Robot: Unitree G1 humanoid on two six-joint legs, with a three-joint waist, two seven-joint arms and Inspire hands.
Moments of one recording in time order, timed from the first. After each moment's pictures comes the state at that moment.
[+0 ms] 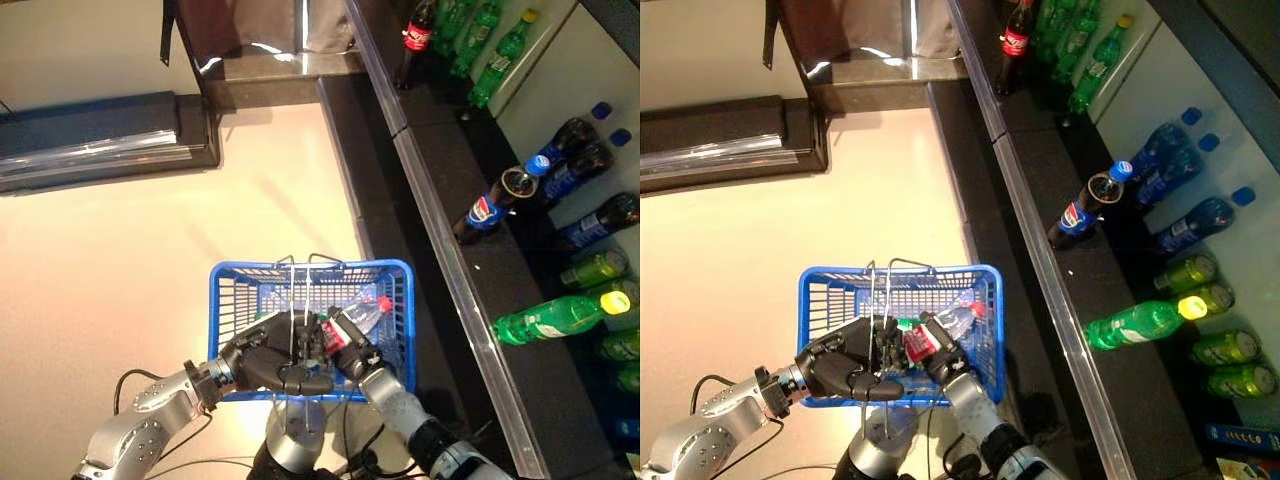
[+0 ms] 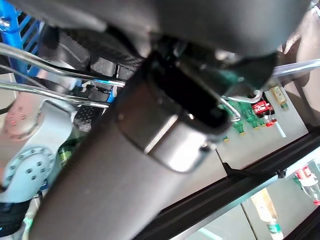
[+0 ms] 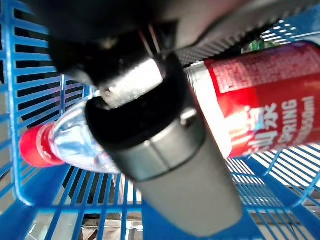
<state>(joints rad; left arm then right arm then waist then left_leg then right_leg) 0.15 0.70 -0.16 -0.22 -0.98 0.31 -0.63 -0.33 0.01 0.50 0.77 1.45 -0.10 -0.17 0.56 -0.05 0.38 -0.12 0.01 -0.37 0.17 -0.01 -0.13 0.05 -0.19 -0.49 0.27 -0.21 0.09</state>
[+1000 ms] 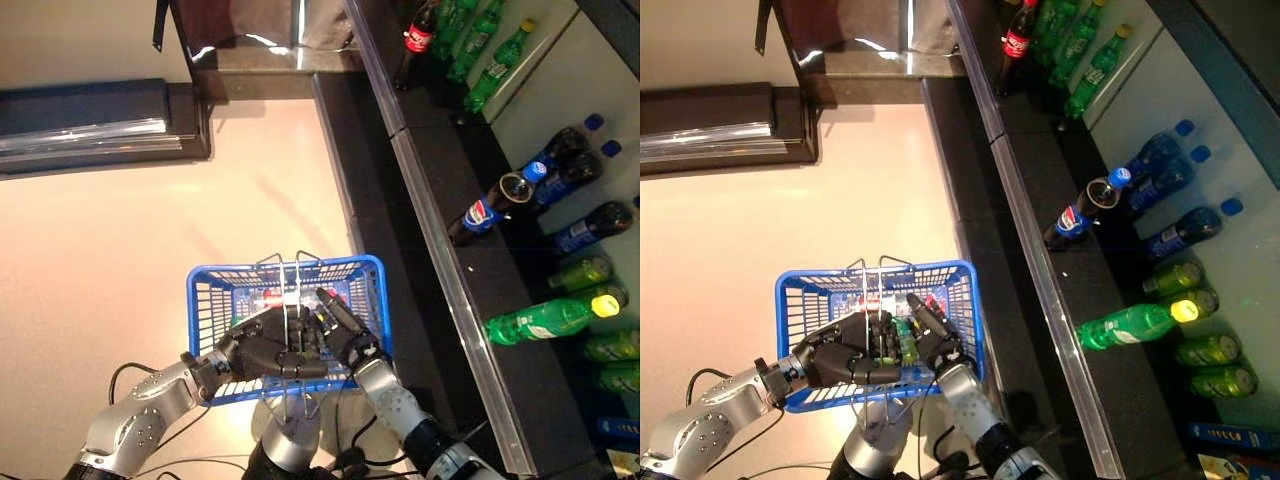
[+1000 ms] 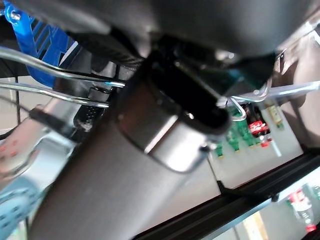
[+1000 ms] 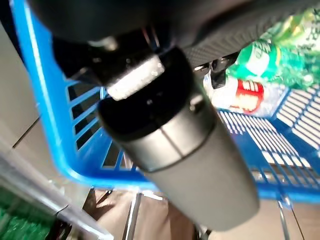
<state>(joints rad) 0.13 0.63 -0.07 -0.14 -0.96 0.40 -0.57 -0.19 0.02 0.52 0.49 1.34 -0.15 -0.14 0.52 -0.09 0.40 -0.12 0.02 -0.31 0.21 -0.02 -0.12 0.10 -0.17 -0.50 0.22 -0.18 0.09</state>
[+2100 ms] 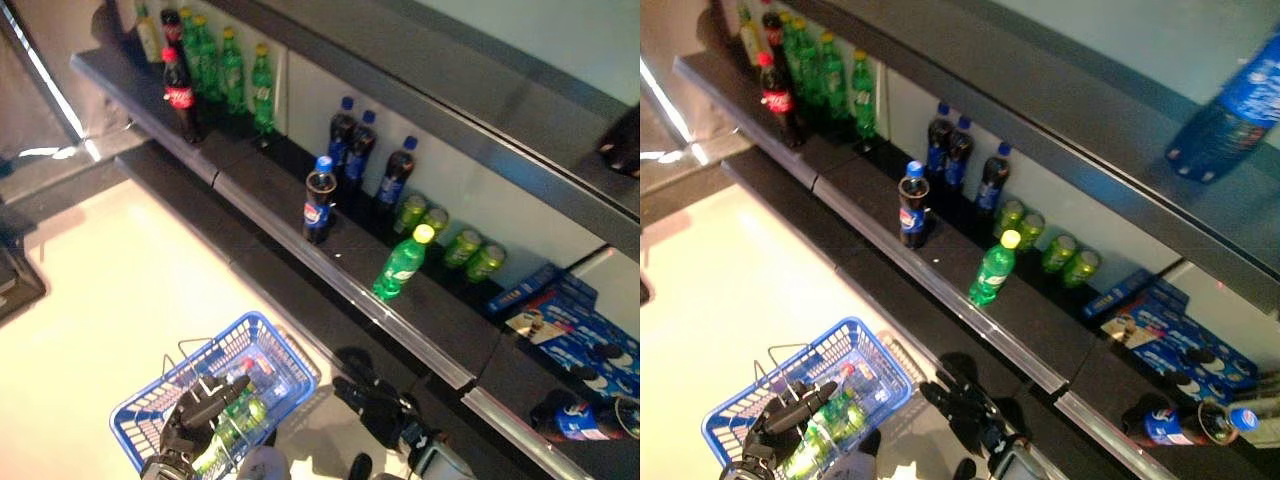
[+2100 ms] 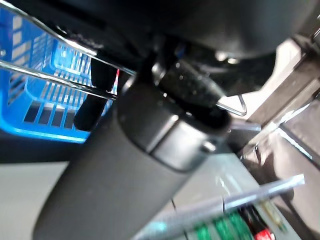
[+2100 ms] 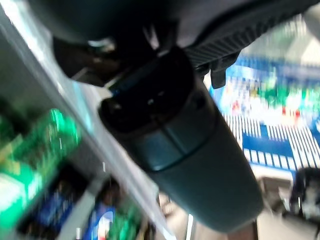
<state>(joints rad) 0.28 0.31 0.01 0.66 -1.00 -0.14 -0.21 0.26 -0.20 0.31 0.40 0.79 0.17 0.18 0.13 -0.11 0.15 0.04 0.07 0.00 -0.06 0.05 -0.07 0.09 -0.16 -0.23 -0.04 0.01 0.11</state>
